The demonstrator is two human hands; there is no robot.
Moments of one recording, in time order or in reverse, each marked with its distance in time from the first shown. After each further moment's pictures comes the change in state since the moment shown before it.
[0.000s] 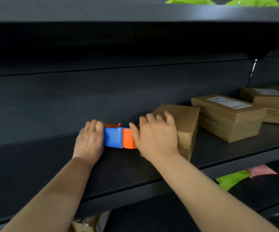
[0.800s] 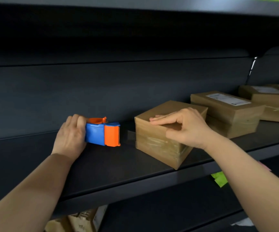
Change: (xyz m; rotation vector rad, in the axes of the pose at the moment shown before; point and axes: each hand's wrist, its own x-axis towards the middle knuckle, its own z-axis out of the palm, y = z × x) left_hand -0.012 -0.043 -0.009 -0.038 0.009 -0.022; right_hand 0.002 0.081 -0.043 0.702 -0.387 -0.154
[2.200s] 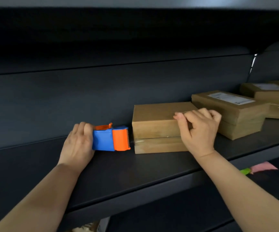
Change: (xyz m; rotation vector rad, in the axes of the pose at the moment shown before) left_hand -0.001 0.018 0.006 0.000 -0.053 -0.005; right_hand 0.015 0.075 0.060 -0.355 0.996 -0.038
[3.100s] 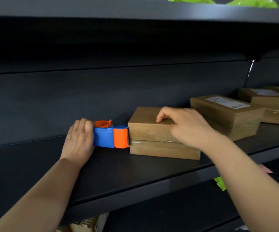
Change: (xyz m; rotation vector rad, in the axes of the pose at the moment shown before) left_hand 0.007 -0.002 0.000 0.070 0.074 0.049; right_hand 0.065 -0.059 -0.055 0.011 -1.019 0.046
